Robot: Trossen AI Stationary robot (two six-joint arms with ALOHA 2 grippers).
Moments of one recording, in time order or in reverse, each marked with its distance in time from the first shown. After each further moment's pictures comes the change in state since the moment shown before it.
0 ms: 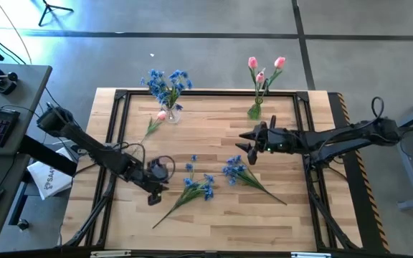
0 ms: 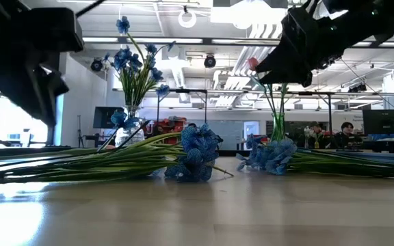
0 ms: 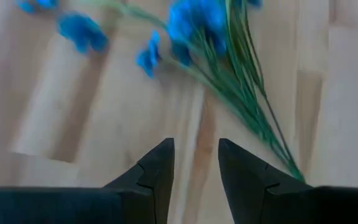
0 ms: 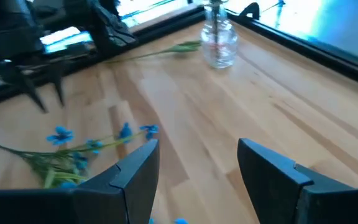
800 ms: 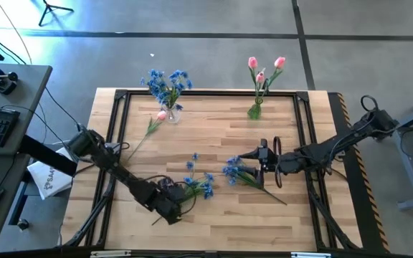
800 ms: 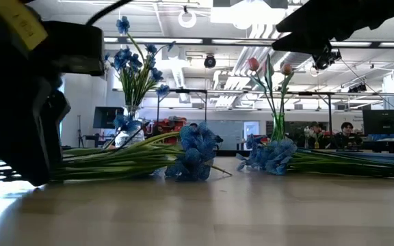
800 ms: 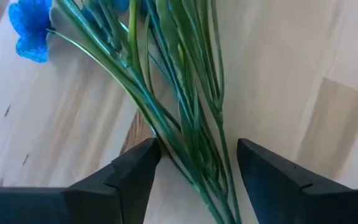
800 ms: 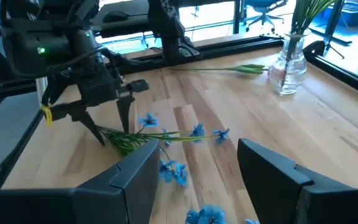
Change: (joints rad) left arm -0.093 0.547 0.380 -0.111 -0.096 -0.252; right arm 0.385 0.004 0.000 0.102 0.220 -0.071
